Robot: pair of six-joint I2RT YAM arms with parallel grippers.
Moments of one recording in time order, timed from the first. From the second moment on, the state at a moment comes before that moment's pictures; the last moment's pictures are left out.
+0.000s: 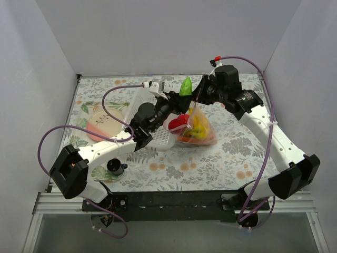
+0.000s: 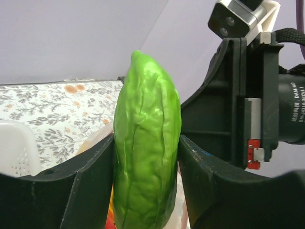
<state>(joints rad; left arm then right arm) -0.83 1.45 1.00 0.66 -0.13 -0.52 0.54 1.41 1.52 -0.61 -0.16 0.66</state>
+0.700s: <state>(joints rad) -0.85 1.45 0.97 0.76 -0.19 -0.50 0.47 1.36 1.50 -0.55 -0.21 0.71</state>
